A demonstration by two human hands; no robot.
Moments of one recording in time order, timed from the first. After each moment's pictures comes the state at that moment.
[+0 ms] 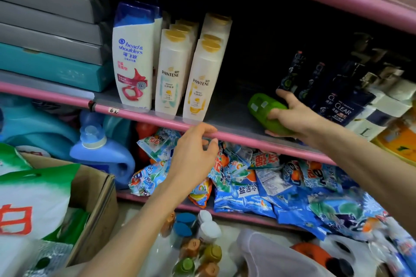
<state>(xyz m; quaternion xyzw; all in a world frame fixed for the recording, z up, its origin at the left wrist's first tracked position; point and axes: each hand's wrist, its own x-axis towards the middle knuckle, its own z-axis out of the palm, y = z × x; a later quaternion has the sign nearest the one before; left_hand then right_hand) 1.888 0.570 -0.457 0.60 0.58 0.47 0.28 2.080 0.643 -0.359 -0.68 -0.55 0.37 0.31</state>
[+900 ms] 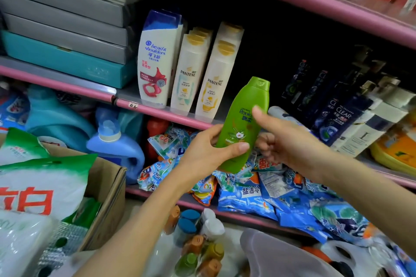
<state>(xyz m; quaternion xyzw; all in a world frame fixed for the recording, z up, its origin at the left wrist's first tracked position) 1.879 0.541 -0.446 0.53 0.36 0.53 0.55 2.037 0.549 -0.354 -0.54 -0.62 0.51 0.25</state>
